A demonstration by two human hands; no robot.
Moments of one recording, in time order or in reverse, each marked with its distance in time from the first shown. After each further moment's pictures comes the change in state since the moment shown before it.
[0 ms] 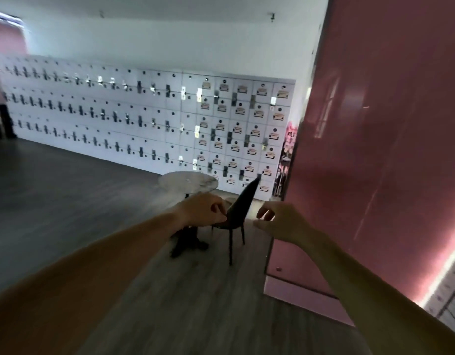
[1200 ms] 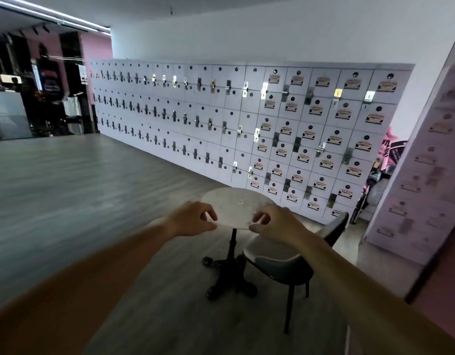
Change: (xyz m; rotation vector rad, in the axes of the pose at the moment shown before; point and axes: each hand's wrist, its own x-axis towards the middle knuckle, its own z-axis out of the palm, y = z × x) left_hand 0.375 -0.409 -0.065 0.039 0.163 -0.345; right_hand 0.597 0.037 0.203 0.111 -0.210 -0.196
